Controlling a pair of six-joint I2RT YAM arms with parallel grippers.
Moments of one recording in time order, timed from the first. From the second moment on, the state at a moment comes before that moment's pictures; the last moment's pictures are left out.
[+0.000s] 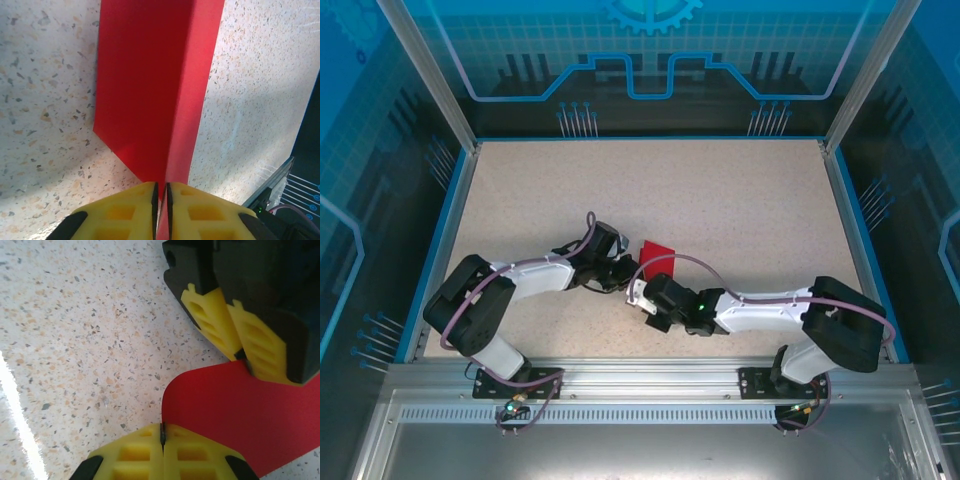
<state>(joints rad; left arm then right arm) -0.57 1.59 0.75 -0.09 0.48 -0.95 1.09 1.47 0.67 -0.09 0.17 -0.14</state>
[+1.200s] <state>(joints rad) -0.58 2.00 1.17 -0.23 0.52 -0.74 0.75 1.40 0.60 -0.14 -0.33 0.04</state>
